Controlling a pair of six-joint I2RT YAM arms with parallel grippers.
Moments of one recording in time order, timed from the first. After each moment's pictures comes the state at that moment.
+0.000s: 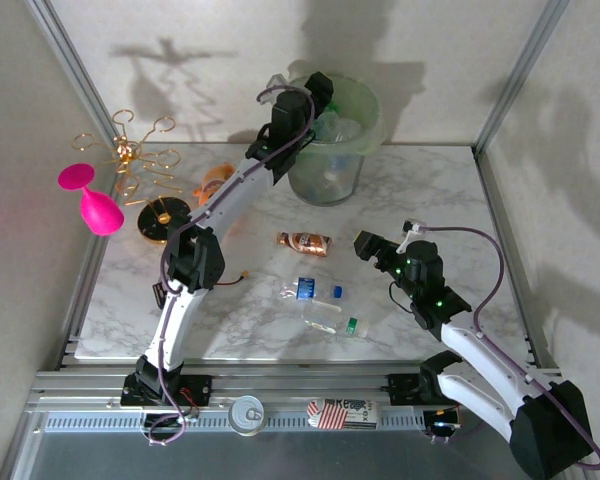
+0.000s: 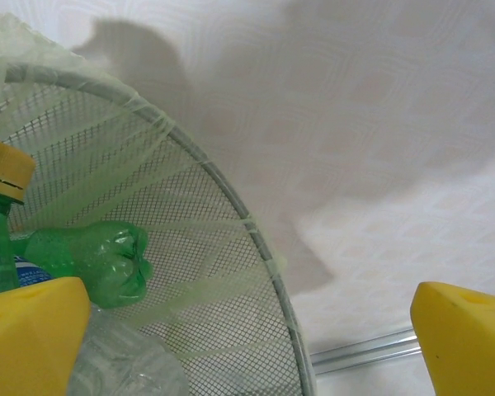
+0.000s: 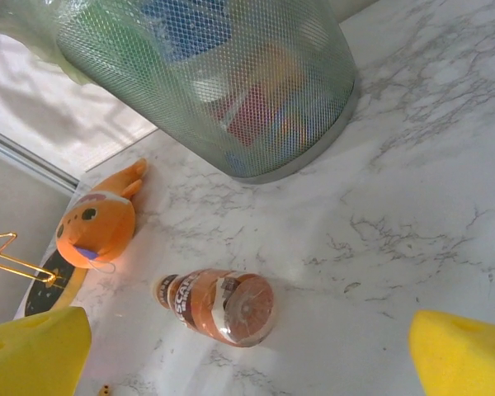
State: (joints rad) left arm -0.53 2.34 2.35 -0.05 -0.29 -1.07; right arm 0.46 0.87 0.44 0.10 0.03 0.68
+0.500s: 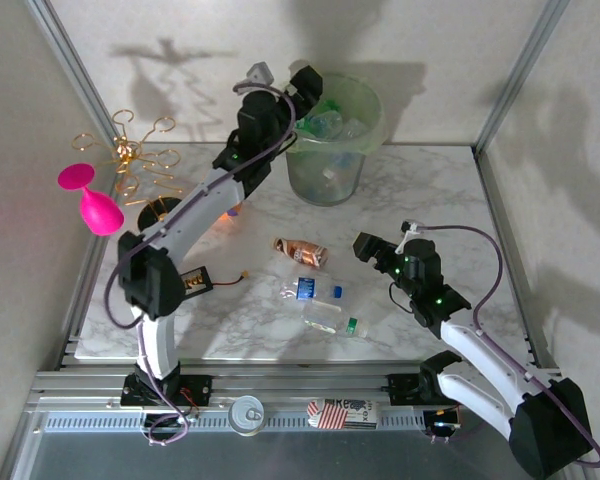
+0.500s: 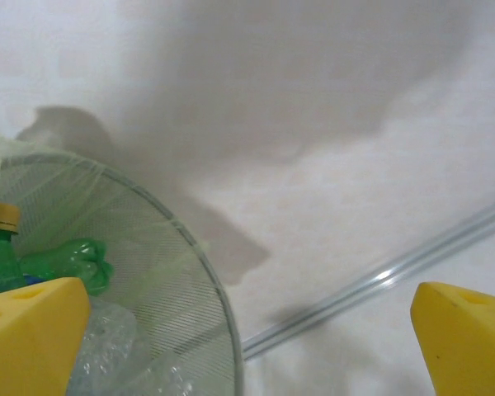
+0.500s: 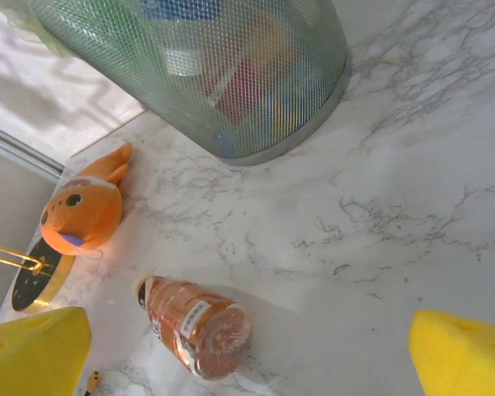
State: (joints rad) left arm -0.55 1.90 1.88 0.11 -0.20 -0.88; right arm 0.46 0.89 0.46 0.03 0.02 0.68
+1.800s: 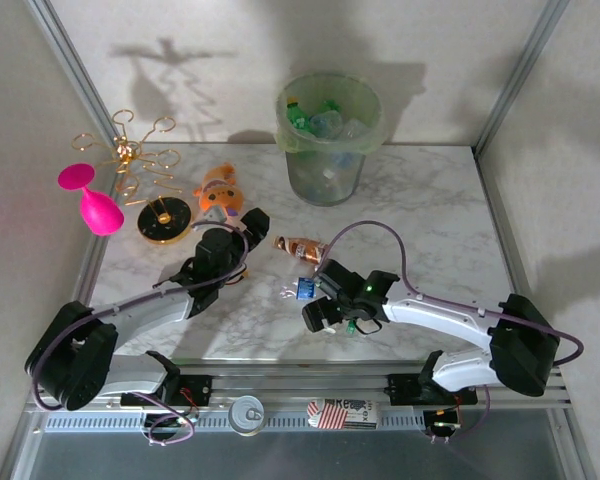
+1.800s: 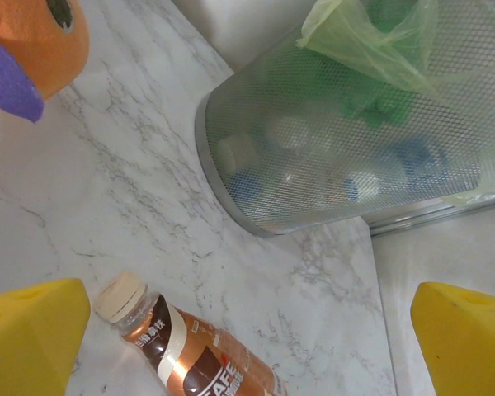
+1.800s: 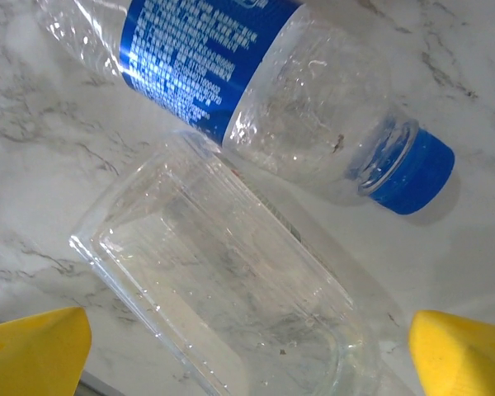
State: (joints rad) left arm -0.55 1.29 0.55 0.46 -0.24 -1.05; right arm 1.03 1.33 0.83 -0.67 0.08 0.50
